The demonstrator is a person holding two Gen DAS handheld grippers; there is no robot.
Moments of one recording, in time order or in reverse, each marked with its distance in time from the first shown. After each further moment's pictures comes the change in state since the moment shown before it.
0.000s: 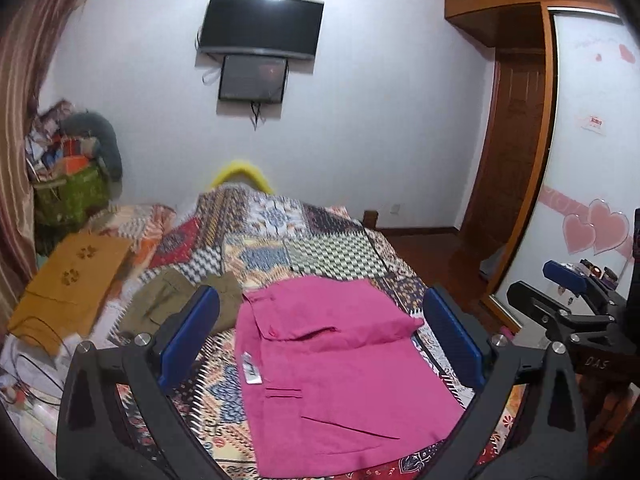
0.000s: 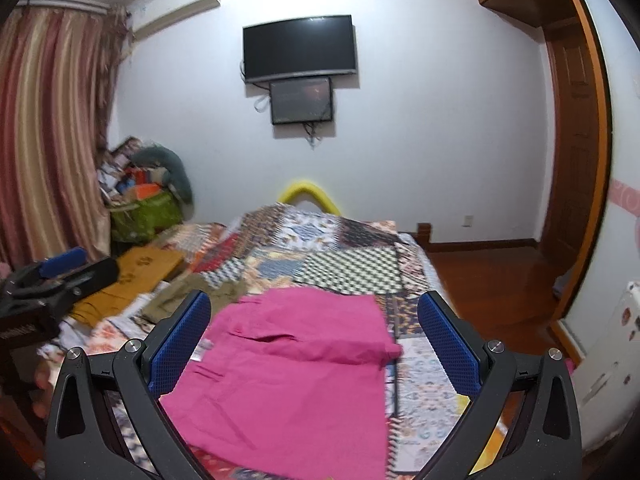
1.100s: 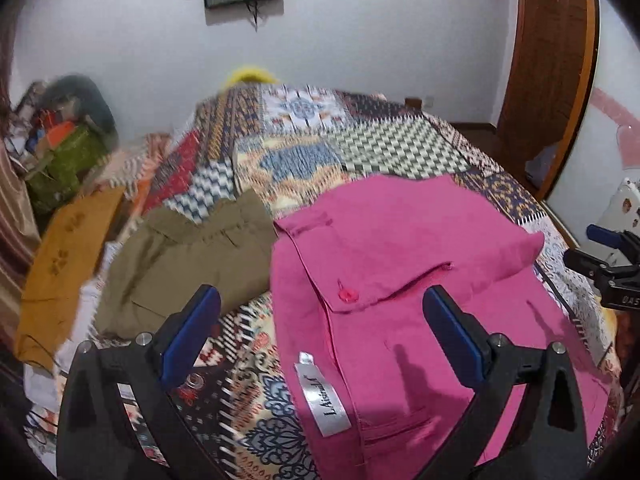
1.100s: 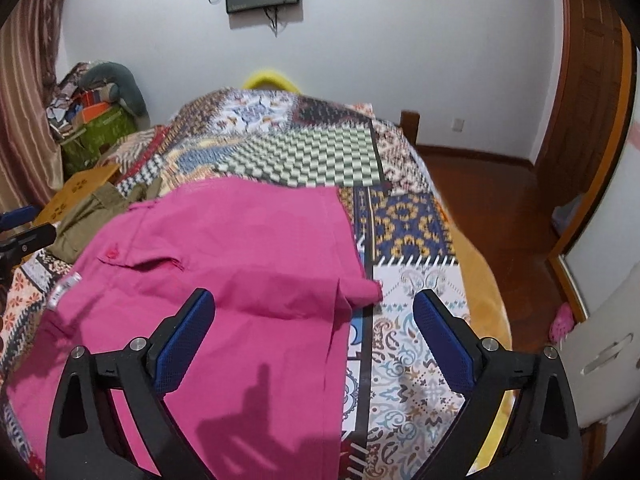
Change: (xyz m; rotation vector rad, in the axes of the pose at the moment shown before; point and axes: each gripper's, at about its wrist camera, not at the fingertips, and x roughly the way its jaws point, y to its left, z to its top) left arm 0.204 0.070 -0.058 0.122 0.375 0.103; right arm 0.154 -0.073 -0.071 0.048 0.383 -0.031
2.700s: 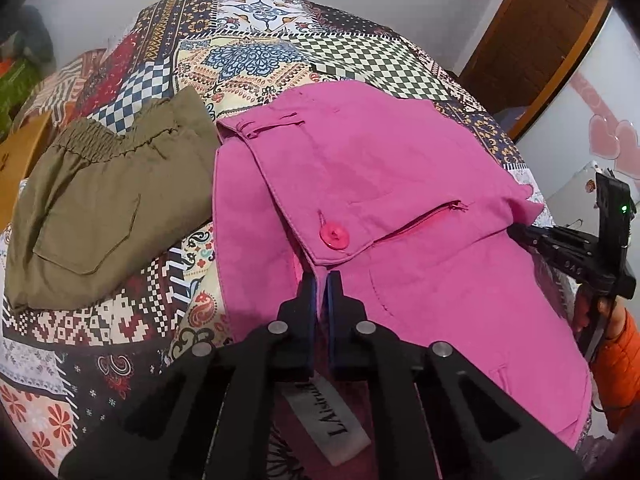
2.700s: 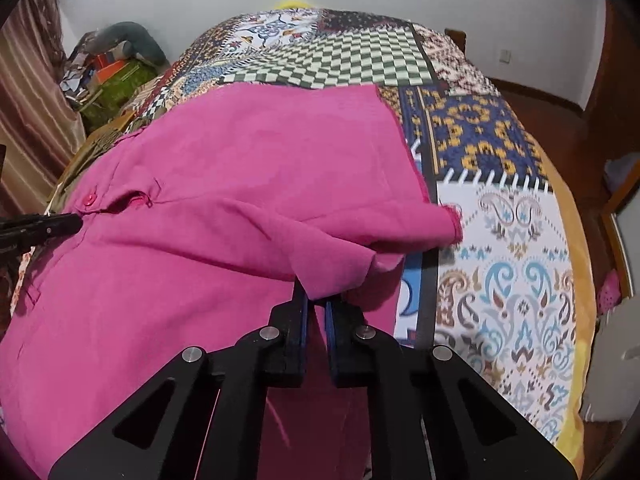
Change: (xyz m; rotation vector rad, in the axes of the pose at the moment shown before) left arm 0.075 0.022 -0.021 -0.033 0.272 -0.221; right arm 0.073 -0.009 -0.021 0.029 0.229 0.175
